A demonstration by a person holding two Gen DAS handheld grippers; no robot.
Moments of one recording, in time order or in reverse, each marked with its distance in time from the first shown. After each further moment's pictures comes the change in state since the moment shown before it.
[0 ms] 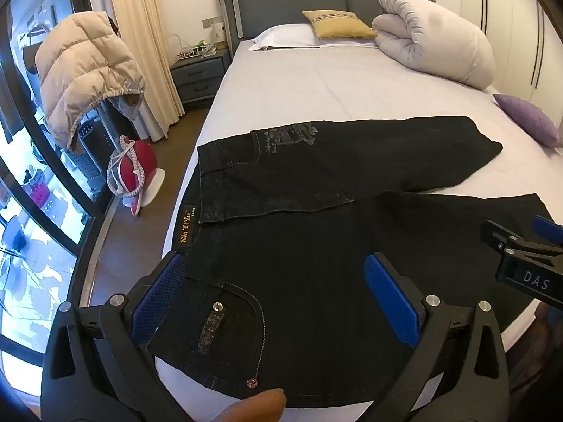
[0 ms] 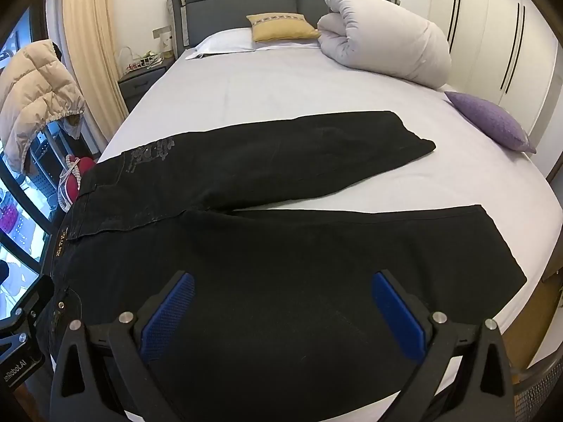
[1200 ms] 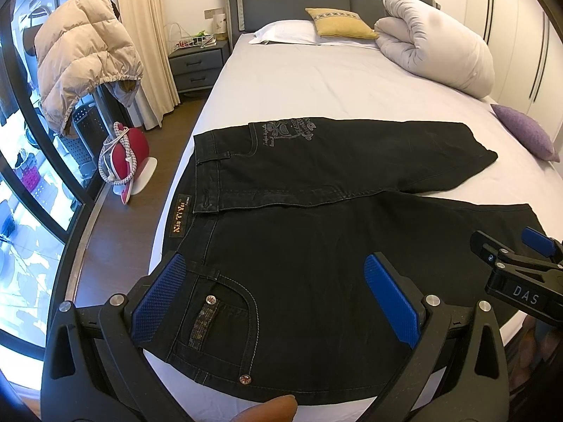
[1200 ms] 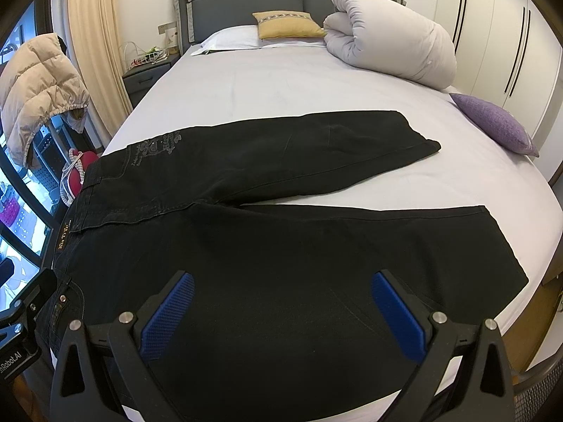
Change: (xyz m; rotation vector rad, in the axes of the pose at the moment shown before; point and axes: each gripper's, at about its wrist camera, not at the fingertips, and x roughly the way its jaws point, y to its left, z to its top) left arm 0.006 0.006 -0.001 -0.045 0.024 -0.042; right arm 0.002 0.008 -0.001 -0.016 0.005 0.005
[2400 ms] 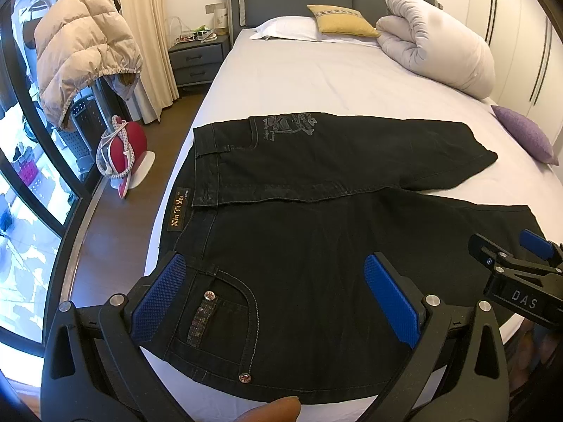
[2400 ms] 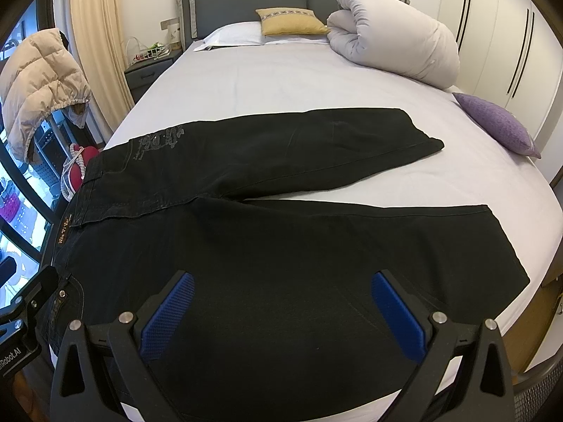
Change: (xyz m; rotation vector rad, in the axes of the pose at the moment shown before) left arm 0.005 0.007 -0.002 -0.021 0.015 -0.014; right arm 0.004 0.006 -0.006 -0.013 0.007 0.003
